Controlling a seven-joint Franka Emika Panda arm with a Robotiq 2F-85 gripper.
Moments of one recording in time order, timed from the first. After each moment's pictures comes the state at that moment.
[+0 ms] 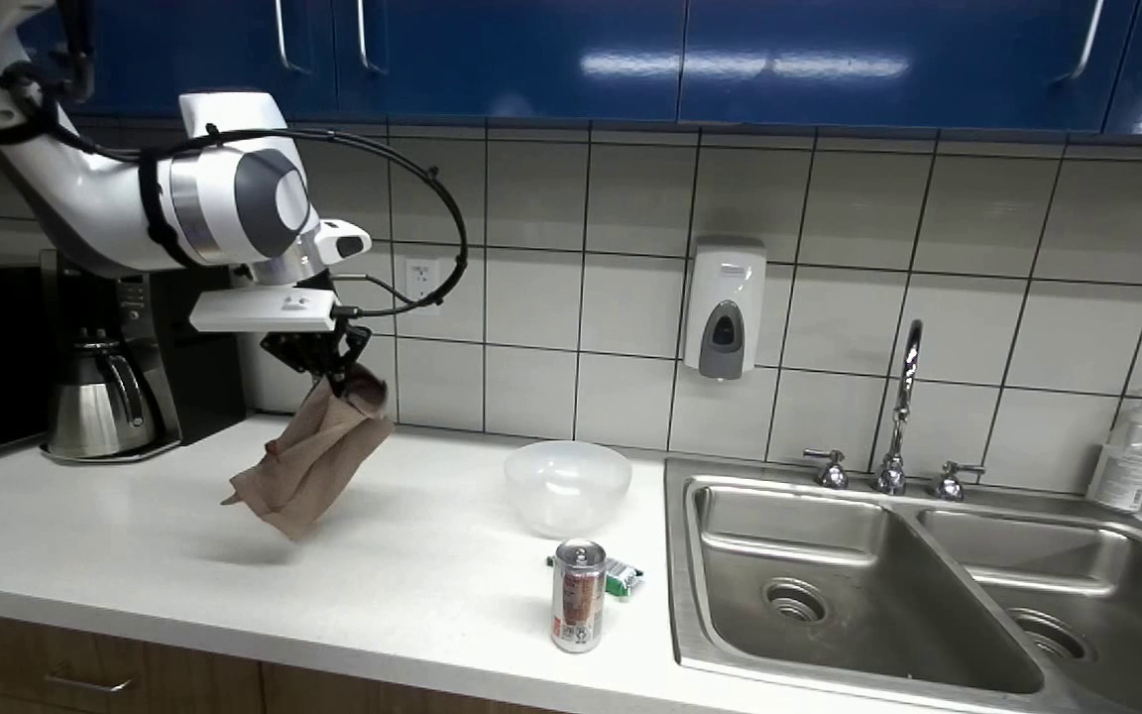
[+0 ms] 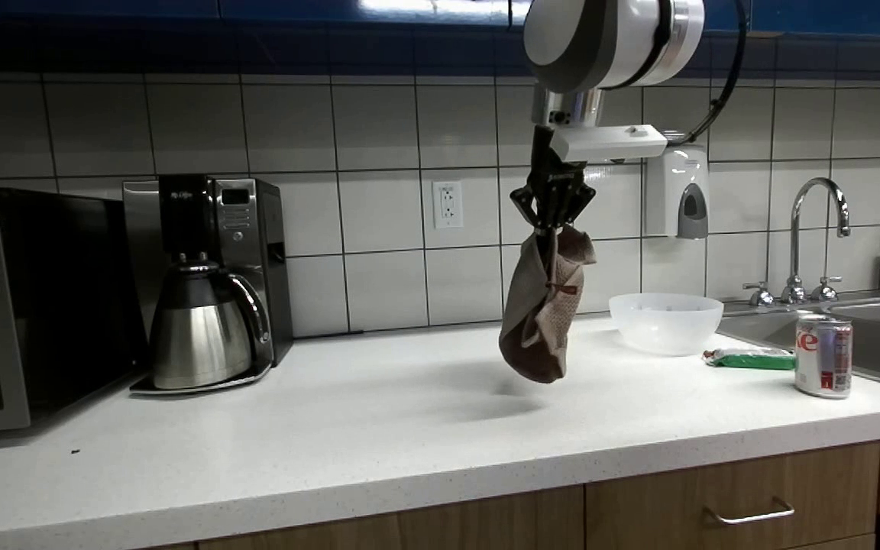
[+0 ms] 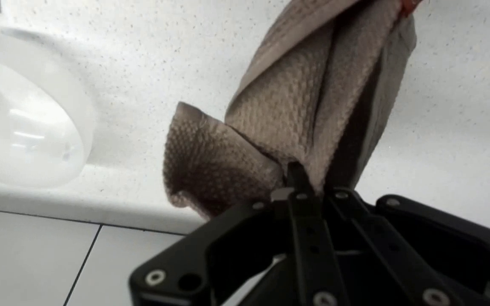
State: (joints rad) arm 0.08 -0.06 0.07 -2.39 -0.18 2.74 0.09
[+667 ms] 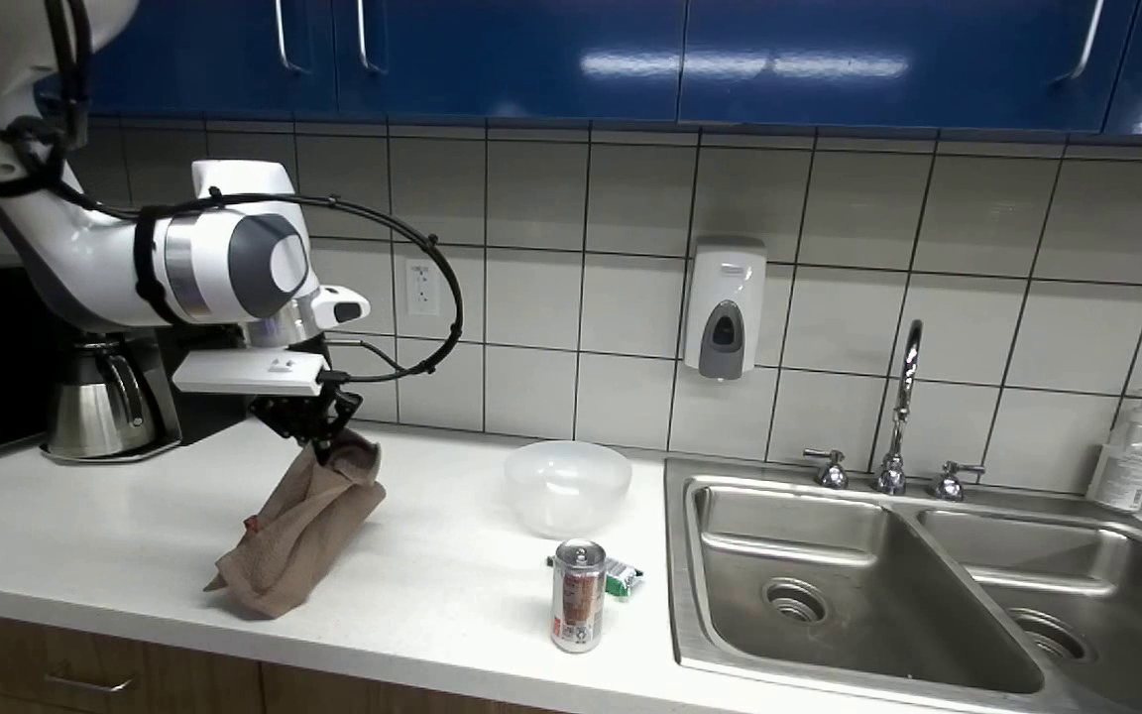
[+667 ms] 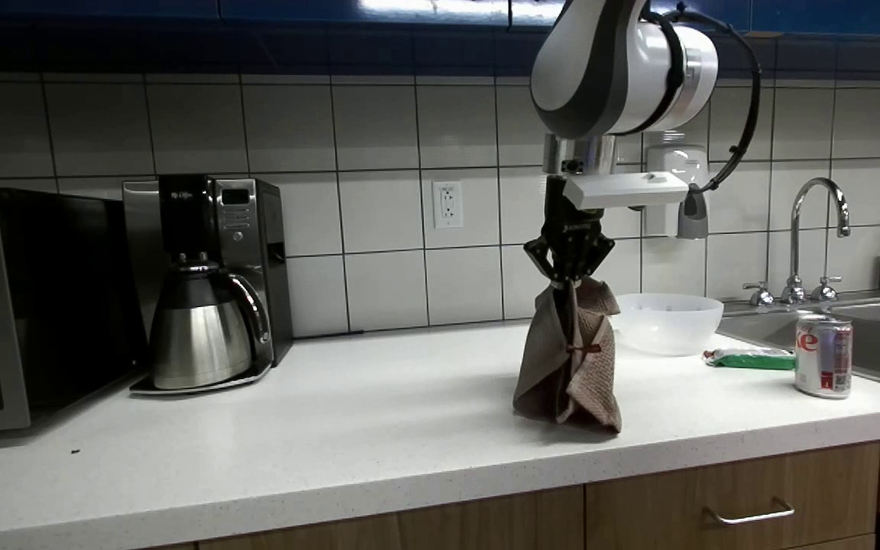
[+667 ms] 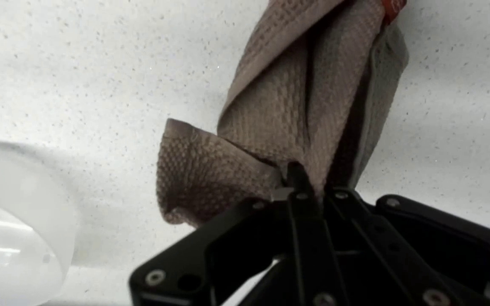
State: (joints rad) arm 0.08 0.00 0.07 -2.47 -0.13 2.74 0.09
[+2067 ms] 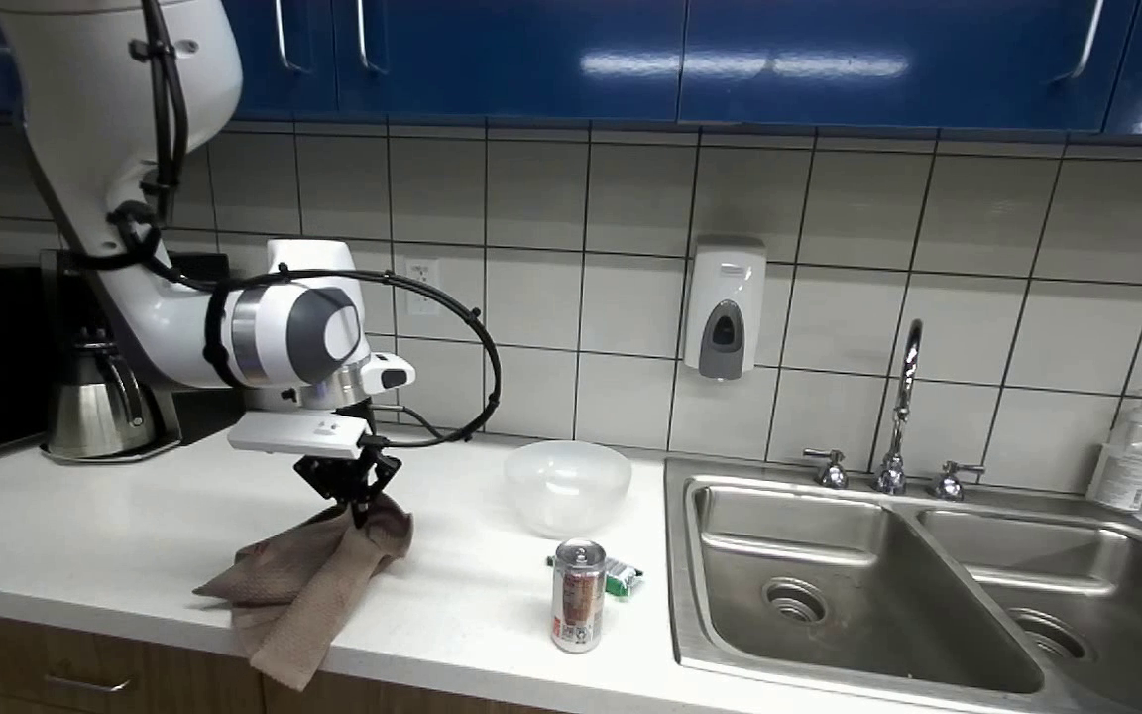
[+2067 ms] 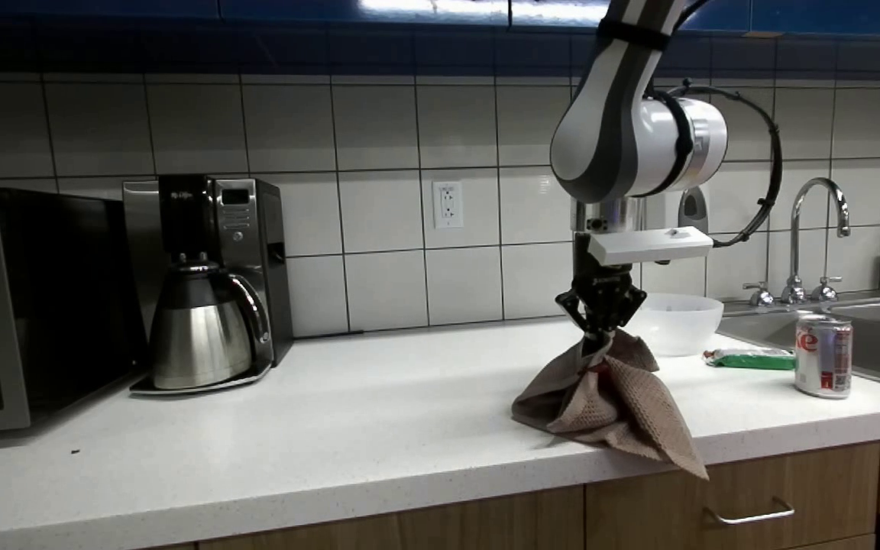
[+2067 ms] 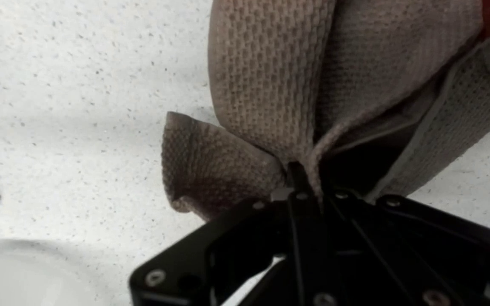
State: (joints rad) arm 0.07 0.19 -0.01 -2.43 -0.12 2.75 0.09
